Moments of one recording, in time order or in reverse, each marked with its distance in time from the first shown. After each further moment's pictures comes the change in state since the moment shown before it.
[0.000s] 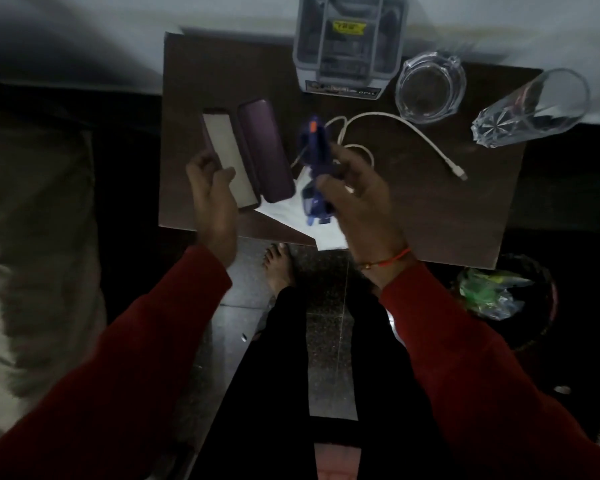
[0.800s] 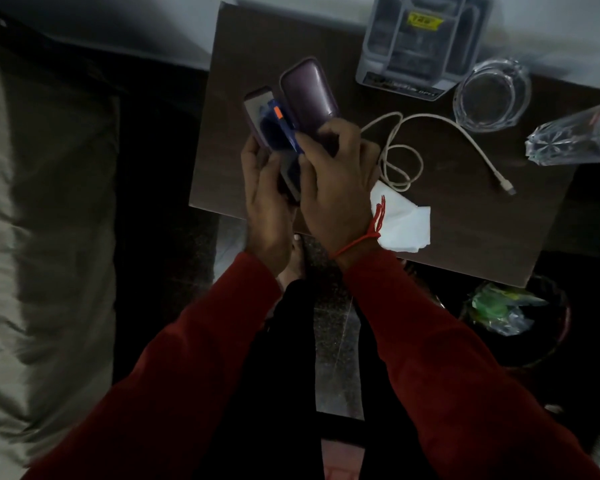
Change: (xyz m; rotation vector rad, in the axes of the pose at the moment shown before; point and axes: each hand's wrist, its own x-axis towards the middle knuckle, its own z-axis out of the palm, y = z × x) left_hand -0.012 -0.008 -0.006 -0.283 -0.094 -0.060; right_hand 0.009 0.020 0.092 -1.075 0.179 -0.536
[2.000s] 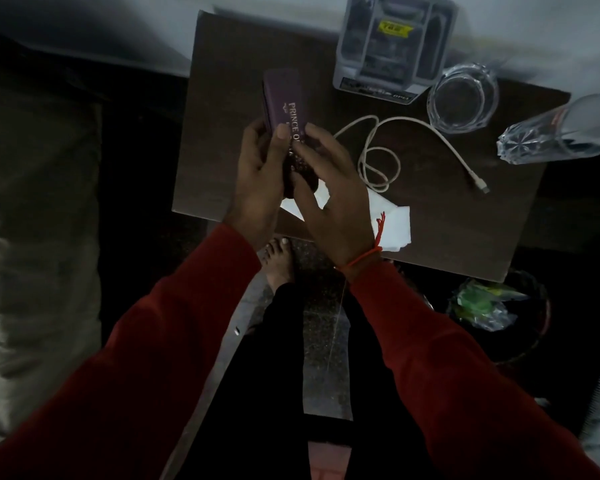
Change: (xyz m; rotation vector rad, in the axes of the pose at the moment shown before) left_hand 0.016 0.018 0.018 0.179 -0.215 -0.012; right_hand -0.009 0.027 -0.015 0.448 -0.061 -0.030
